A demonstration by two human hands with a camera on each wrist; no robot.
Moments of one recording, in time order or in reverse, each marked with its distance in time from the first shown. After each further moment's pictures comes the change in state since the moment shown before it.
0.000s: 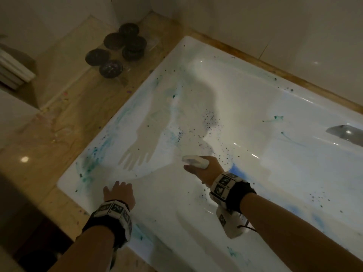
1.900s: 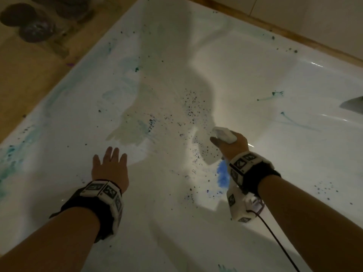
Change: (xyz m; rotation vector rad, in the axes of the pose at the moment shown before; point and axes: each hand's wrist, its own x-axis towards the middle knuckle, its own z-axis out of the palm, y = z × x) left_hand 0.077 0.115 -0.015 0.270 0.190 0.011; right_hand 0.072 0.149 -0.064 0.180 0.460 0.277
